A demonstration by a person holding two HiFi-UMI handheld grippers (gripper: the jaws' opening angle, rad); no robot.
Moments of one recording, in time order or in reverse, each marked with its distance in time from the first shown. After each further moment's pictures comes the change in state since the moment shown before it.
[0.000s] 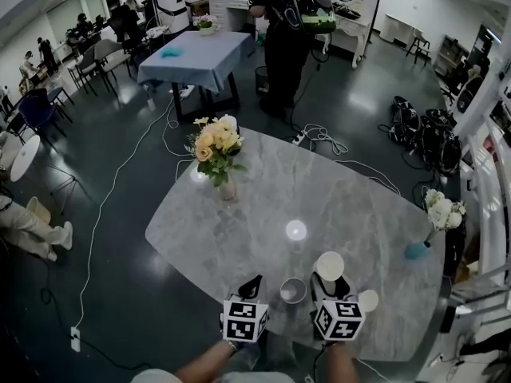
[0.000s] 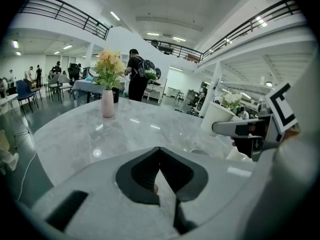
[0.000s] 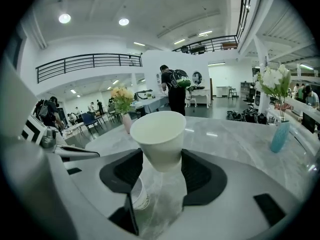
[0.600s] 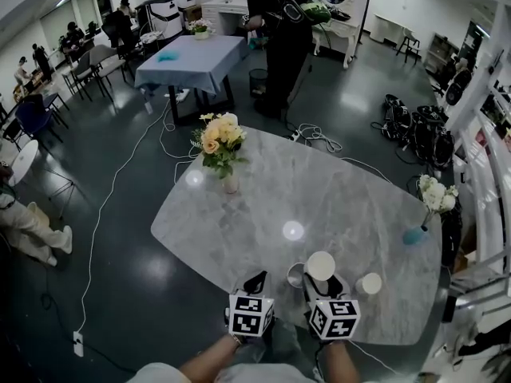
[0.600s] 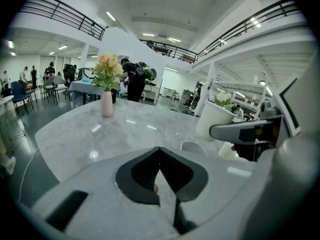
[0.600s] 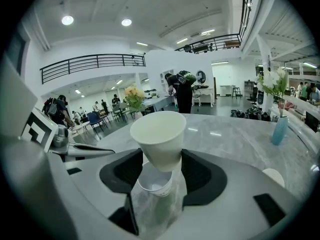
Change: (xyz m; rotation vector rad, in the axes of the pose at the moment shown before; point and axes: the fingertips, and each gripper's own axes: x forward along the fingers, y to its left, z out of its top) left arm -0.030 -0.005 -0.014 0.033 -0.004 -0.050; right arm -0.034 0.054 -0.020 -0.008 0.005 0.040
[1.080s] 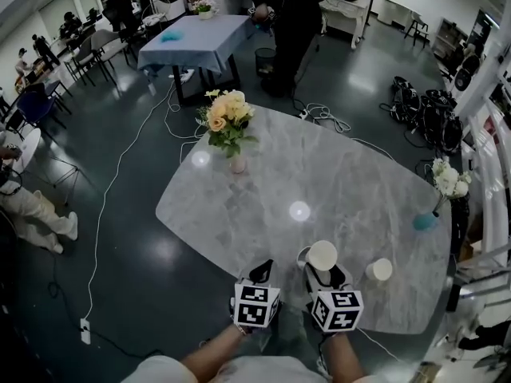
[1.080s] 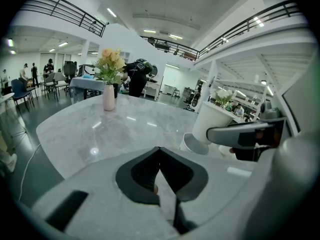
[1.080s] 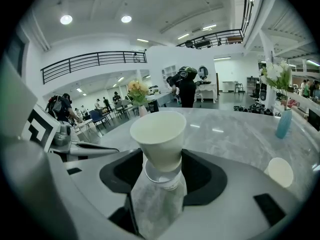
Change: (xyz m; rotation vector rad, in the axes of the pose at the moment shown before) left arm -0.003 0.005 -0.017 -0.015 0.035 0.000; right arm 0.006 0.018 -0.020 0.002 0.041 0.026
